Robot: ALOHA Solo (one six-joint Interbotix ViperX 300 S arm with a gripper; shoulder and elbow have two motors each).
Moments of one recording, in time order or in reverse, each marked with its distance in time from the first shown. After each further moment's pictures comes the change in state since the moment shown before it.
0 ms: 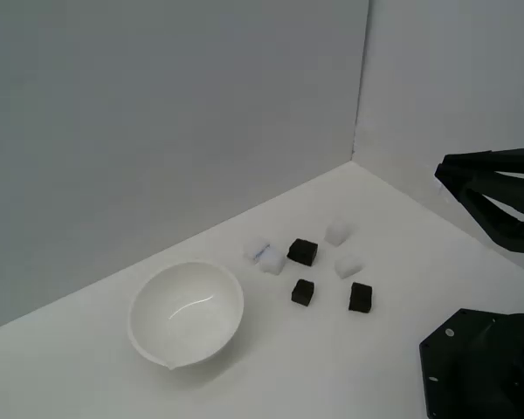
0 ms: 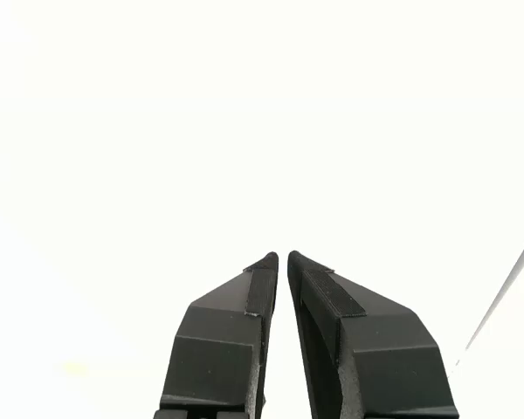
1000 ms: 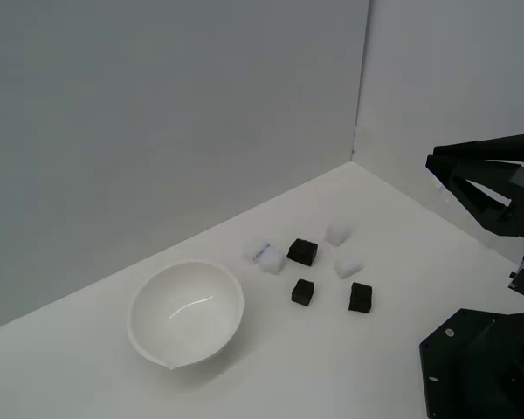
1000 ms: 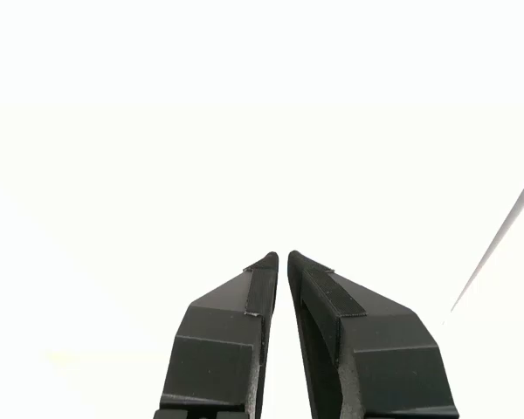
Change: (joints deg) arm 5.3 -7.7 -7.5 -2.2 -2.1 -0.5 1.0 0.1
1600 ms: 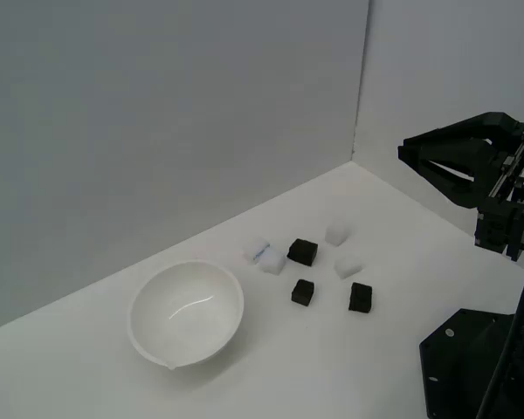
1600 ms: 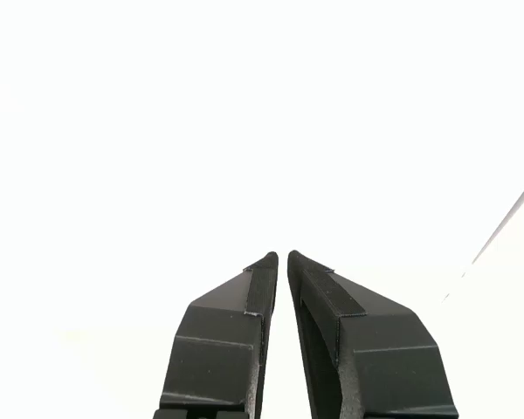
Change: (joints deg) arm 1.3 -16.4 -16.9 -5.2 -5.3 0.1 0.8 -1.0
